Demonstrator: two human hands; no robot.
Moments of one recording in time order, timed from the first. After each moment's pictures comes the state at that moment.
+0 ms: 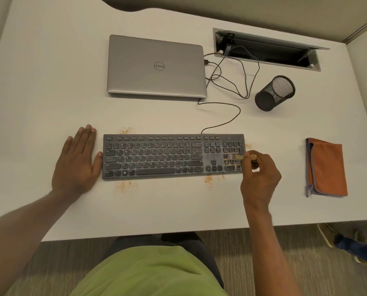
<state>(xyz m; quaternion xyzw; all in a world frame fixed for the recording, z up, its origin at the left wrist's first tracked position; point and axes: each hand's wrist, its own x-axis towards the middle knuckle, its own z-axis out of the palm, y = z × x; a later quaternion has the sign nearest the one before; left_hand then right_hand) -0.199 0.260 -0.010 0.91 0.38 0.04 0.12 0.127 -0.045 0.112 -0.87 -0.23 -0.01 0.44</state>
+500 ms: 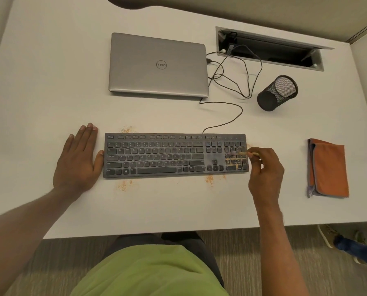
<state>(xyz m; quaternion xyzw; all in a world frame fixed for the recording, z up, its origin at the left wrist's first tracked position) -0.199 0.260 -0.009 0.91 0.38 0.05 0.12 0.154 -0.054 0.115 -0.87 -0.32 0.03 0.38</state>
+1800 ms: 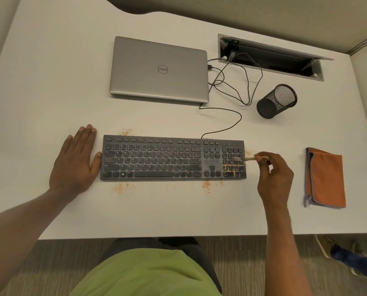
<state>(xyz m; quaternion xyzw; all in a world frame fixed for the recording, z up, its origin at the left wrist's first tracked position) -0.197 0.260 -0.008 0.91 0.39 0.04 0.12 0.192 -0.069 0.107 -0.88 -0.29 0.02 0.37</state>
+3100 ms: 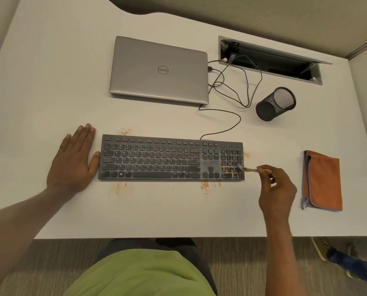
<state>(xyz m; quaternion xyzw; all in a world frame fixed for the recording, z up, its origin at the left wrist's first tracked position) -0.197 0.259 -0.009 0.91 0.39 0.05 0.13 0.178 -0.093 0.110 -0.89 -0.26 0.02 0.37</state>
